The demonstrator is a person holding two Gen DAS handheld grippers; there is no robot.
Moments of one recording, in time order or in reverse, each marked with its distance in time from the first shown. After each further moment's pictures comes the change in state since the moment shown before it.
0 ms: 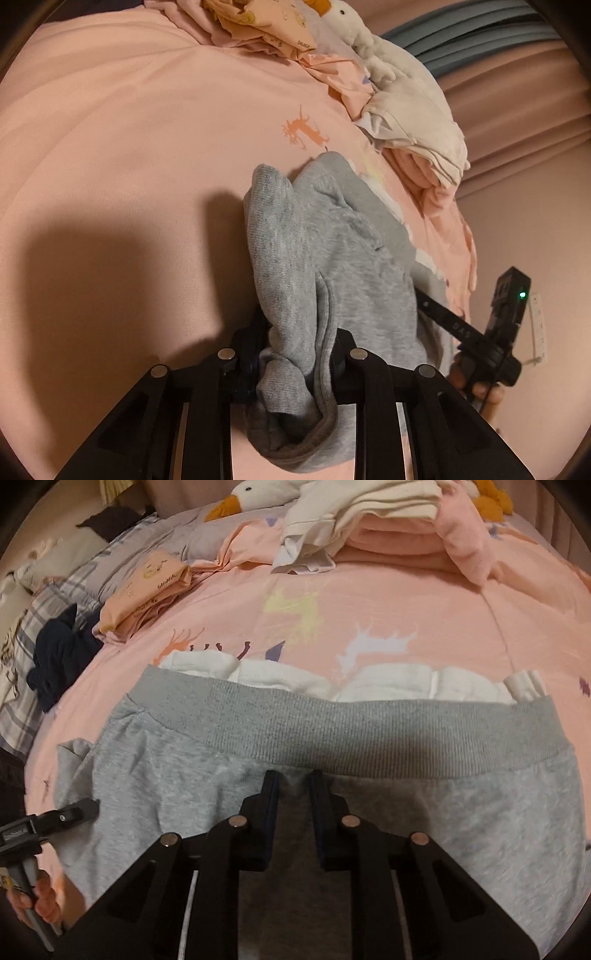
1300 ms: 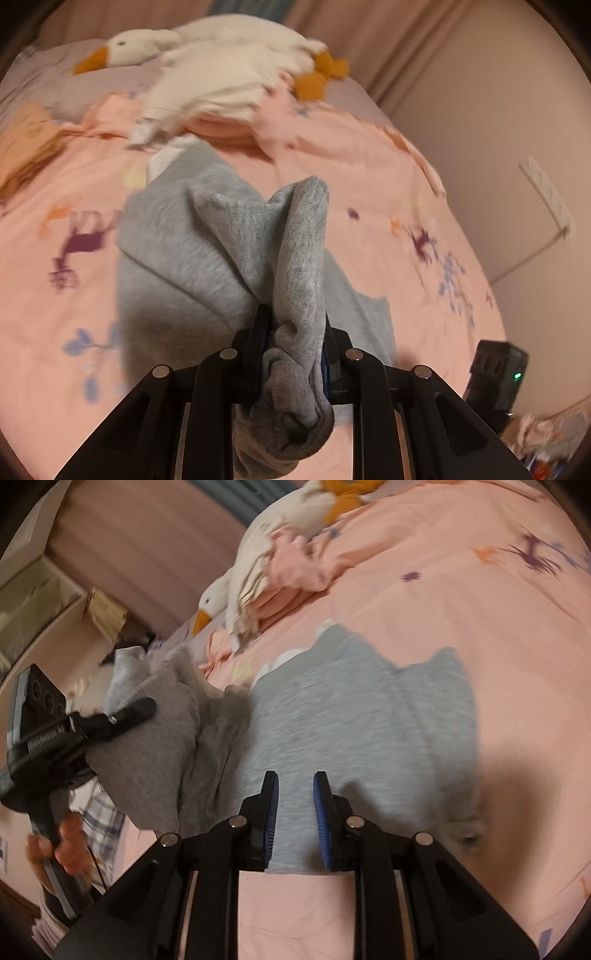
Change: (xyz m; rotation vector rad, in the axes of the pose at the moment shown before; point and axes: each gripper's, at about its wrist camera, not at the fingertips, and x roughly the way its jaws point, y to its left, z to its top) left arm 0.079 -0.278 -0.076 0.533 0.076 0.083; right arm -0.139 -0.154 -0.156 0.439 -0.270 0.295
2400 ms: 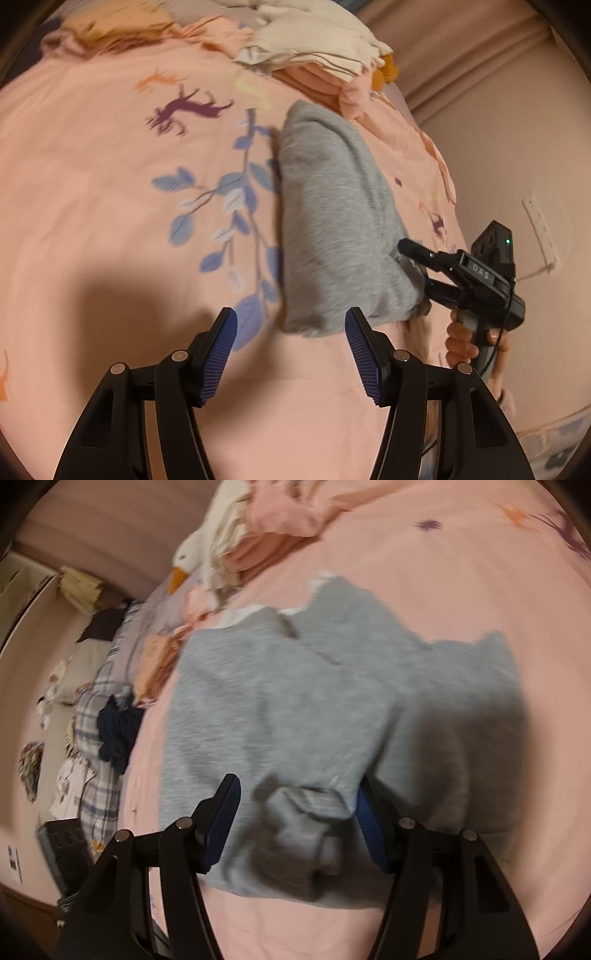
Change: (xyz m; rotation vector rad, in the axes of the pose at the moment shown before) left arm -0.065 0.127 -0.116 -0.275 0.040 -0.097; right arm 0.057 0.021 0.029 0.015 0.246 -0.040
